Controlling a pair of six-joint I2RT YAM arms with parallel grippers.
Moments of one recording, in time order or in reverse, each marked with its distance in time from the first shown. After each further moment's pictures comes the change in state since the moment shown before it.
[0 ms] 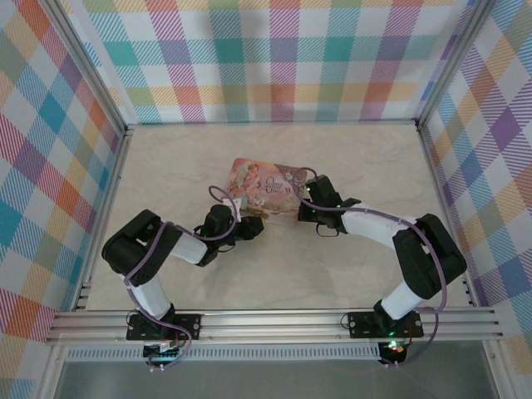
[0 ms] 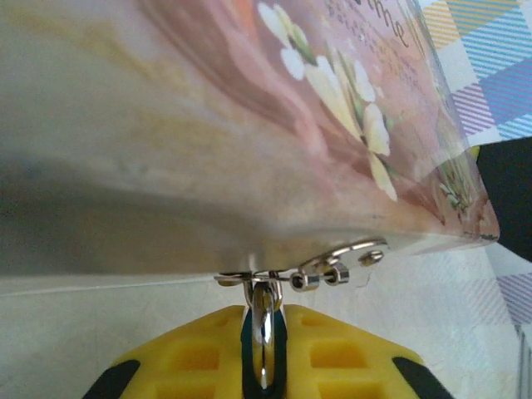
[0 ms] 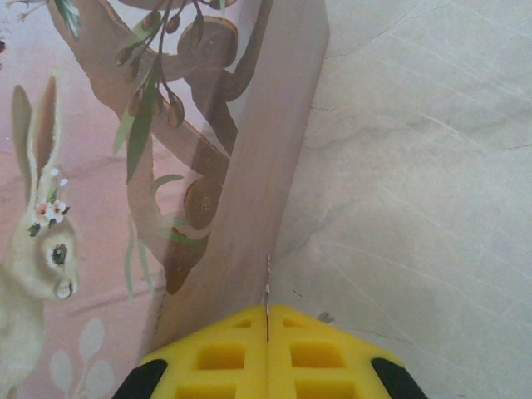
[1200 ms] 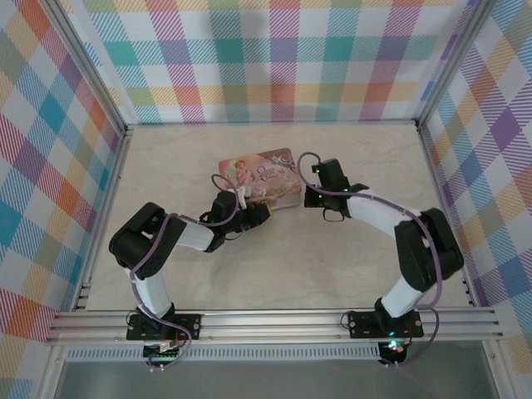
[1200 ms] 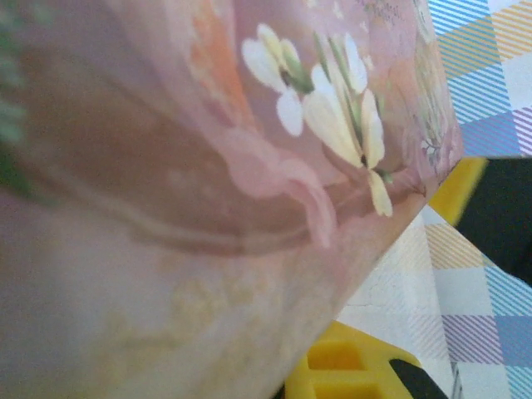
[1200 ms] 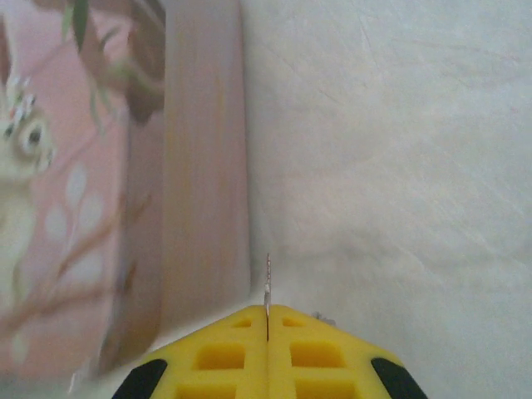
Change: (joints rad) left arm 0.002 0.068 0.183 -0.116 0.049 -0.176; right arm -0.131 0.013 0.104 -0.054 -0.096 -0.179
